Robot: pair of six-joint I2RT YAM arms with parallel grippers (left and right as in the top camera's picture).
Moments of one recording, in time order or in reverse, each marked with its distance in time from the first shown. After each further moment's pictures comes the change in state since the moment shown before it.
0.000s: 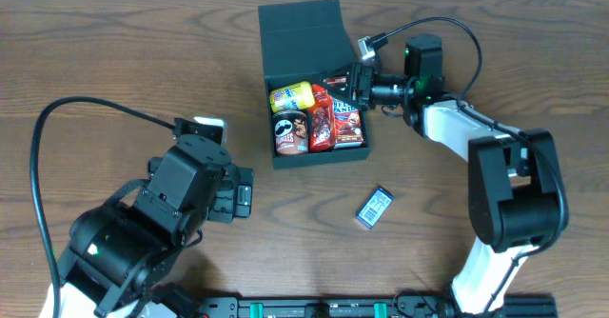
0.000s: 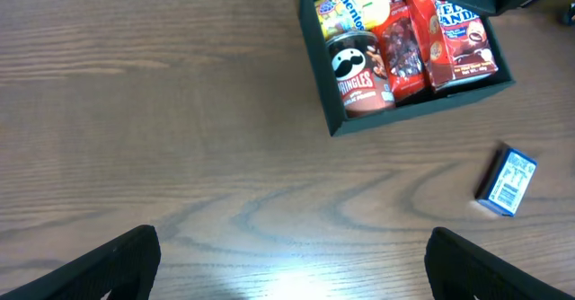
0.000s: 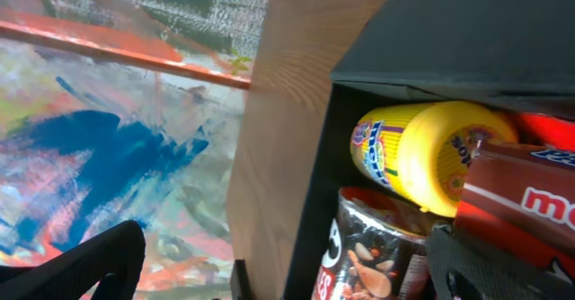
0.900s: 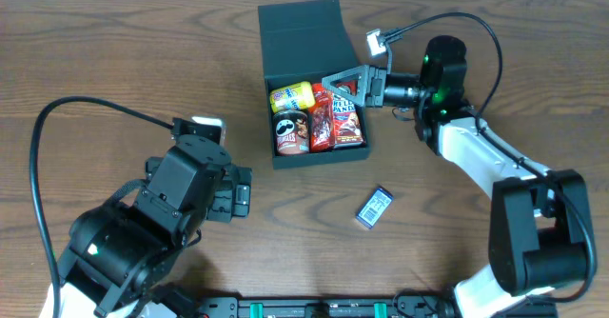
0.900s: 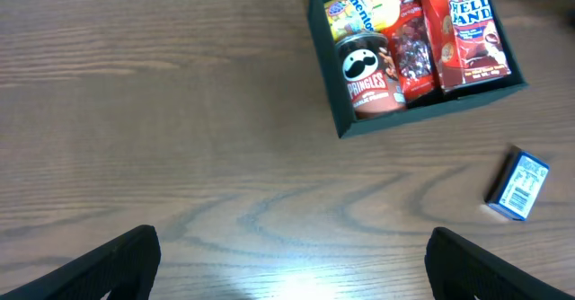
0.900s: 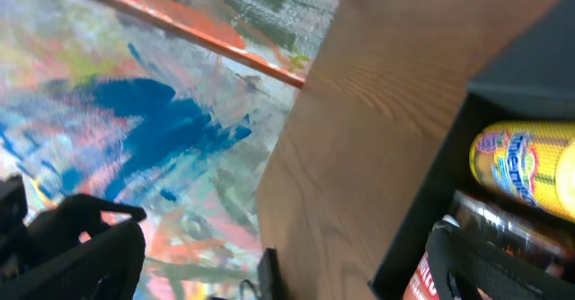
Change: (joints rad) left arm 0.000 0.000 0.000 -0.003 -0.022 0.000; right arm 0.000 -0.223 -0.112 0.165 -0.094 0.123
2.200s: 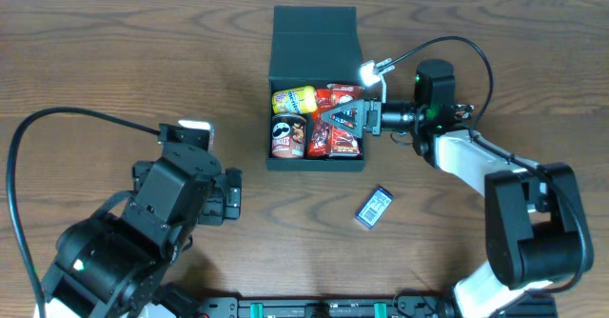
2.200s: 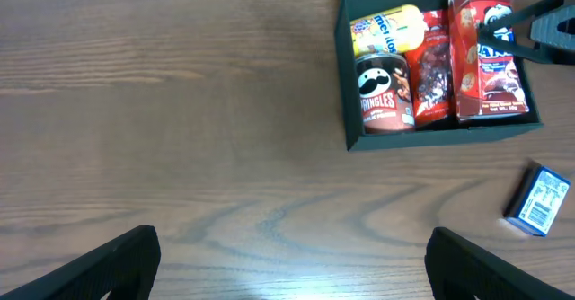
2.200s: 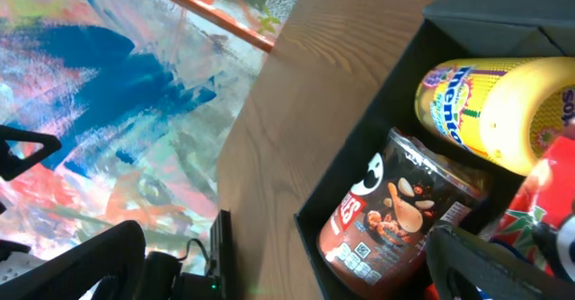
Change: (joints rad) left arm 0.000 -0.039 0.000 -0.014 -0.060 0.000; right arm -0.002 0.037 -0.133 -0.077 -0.003 -0.332
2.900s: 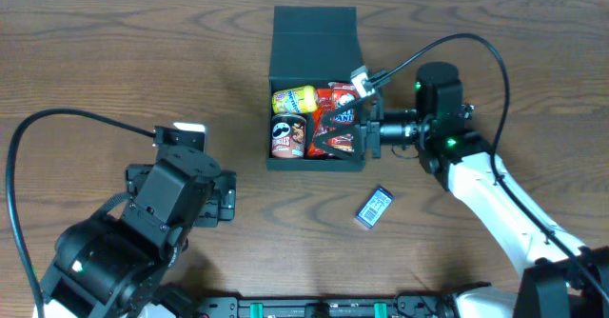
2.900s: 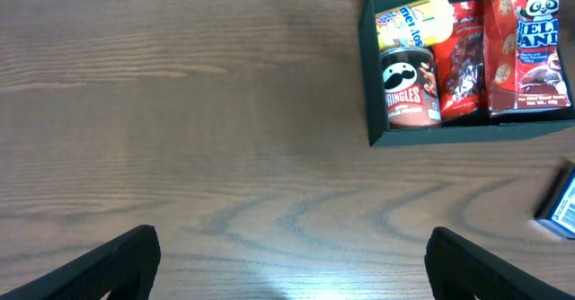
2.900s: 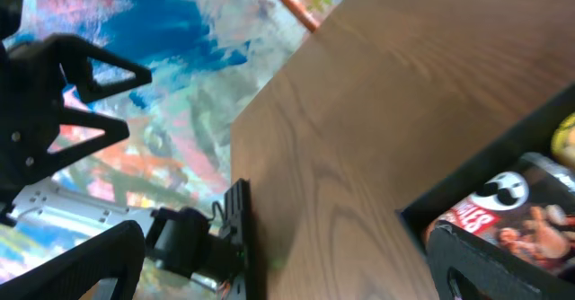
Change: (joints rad) left arm 0.000 -0.006 0.001 -0.034 -0.049 0.000; right arm 0.087 -0.338 0.001 -0.323 0.008 -0.215
